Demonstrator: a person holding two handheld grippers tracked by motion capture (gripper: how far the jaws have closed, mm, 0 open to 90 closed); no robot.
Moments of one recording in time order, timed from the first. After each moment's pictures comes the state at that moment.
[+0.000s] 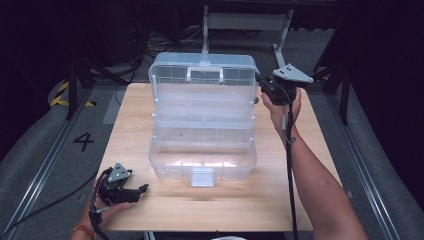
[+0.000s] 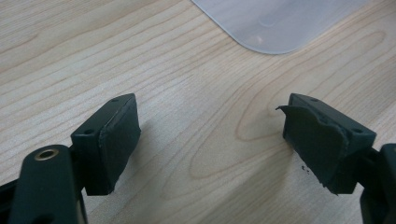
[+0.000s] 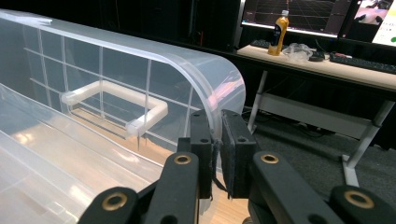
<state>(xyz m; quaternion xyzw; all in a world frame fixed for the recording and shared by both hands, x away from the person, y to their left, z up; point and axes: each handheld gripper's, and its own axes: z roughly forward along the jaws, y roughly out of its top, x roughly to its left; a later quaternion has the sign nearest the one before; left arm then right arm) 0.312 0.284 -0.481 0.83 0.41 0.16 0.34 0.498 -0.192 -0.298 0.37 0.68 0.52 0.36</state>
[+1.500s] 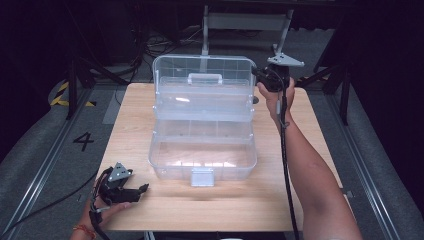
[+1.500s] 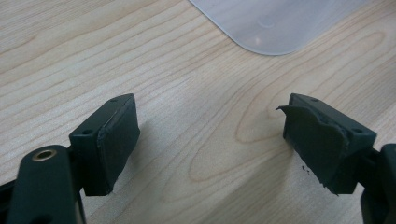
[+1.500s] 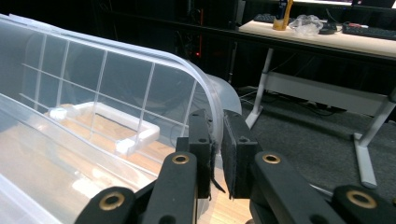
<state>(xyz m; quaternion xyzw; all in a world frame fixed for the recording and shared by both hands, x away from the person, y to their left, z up) 0.314 0.284 -0.481 0.83 0.41 0.16 0.33 0.554 -0.190 -0.306 0.40 0.69 0.50 0.32</state>
